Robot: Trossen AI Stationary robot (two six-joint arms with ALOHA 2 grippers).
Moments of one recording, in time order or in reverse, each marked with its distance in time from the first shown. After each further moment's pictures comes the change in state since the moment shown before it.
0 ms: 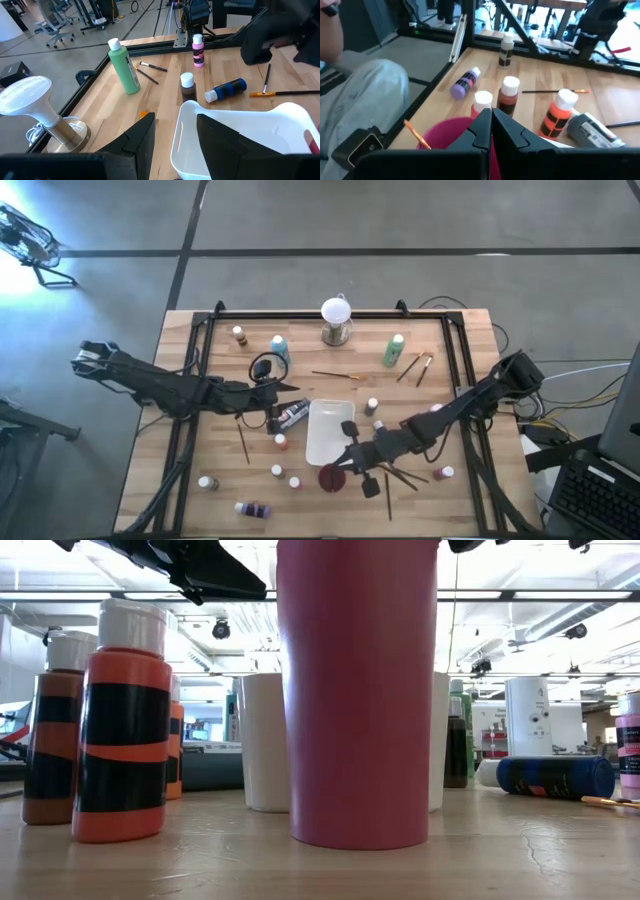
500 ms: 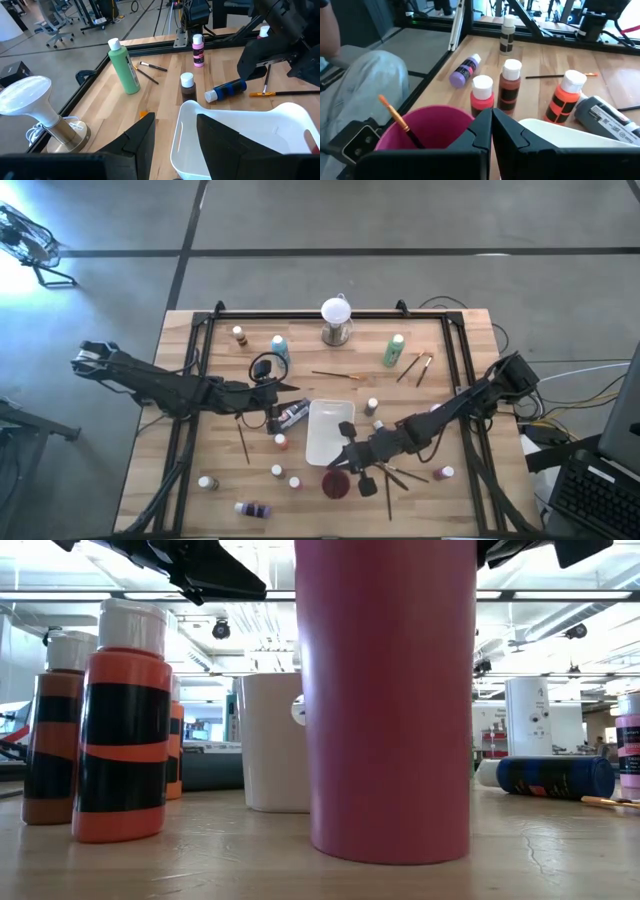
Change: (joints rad) left arm 0.000 0.000 0.000 0.000 0.000 -0.001; right arm -0.022 0.043 -0.001 -0.002 -0.023 0.046
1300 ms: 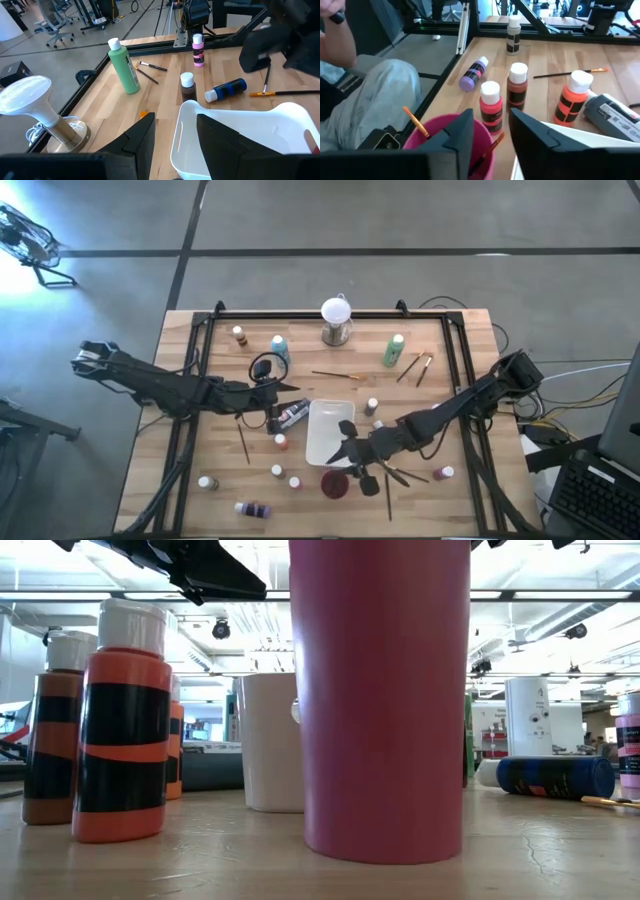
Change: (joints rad) left arm 0.000 0.000 0.000 -0.001 0.000 0.000; right arm -0.005 -0.046 0.040 -0.095 -0.051 0.071
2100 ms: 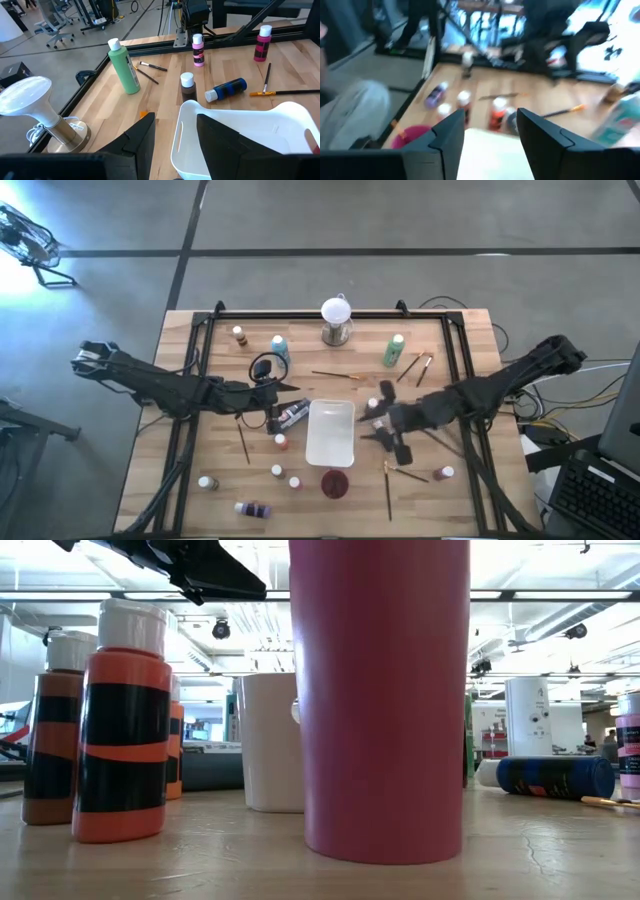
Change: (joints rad) left arm 0.000 0.000 0.000 0.000 0.000 0.006; right arm -0.012 -0.481 0.000 -0.414 0.191 -0.116
